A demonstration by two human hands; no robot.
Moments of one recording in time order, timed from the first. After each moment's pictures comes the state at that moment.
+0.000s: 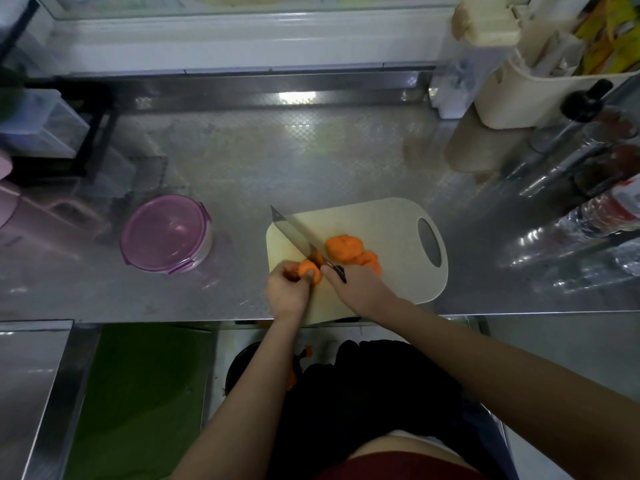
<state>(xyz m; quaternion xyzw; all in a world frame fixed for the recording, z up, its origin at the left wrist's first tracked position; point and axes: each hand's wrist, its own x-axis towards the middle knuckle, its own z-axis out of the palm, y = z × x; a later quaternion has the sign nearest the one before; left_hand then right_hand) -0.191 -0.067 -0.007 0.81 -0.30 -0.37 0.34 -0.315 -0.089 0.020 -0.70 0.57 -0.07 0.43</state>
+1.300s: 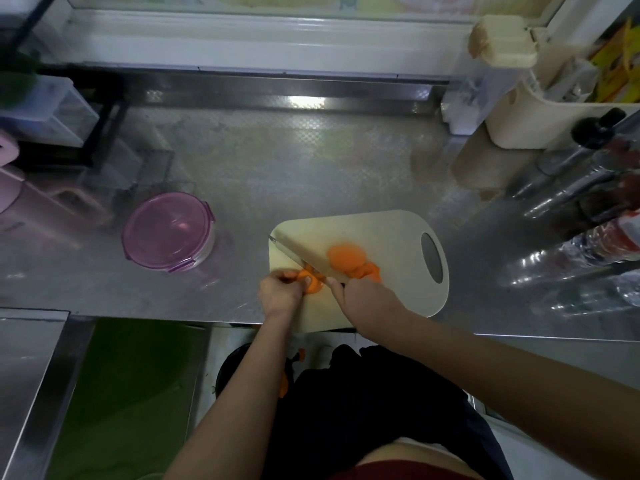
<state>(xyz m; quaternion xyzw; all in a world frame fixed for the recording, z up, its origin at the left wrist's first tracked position) -0.180 -0.077 -0.005 0.82 -0.17 -0.42 0.34 -0.308 -0.086 0.061 -0.76 0.56 0.13 0.32</state>
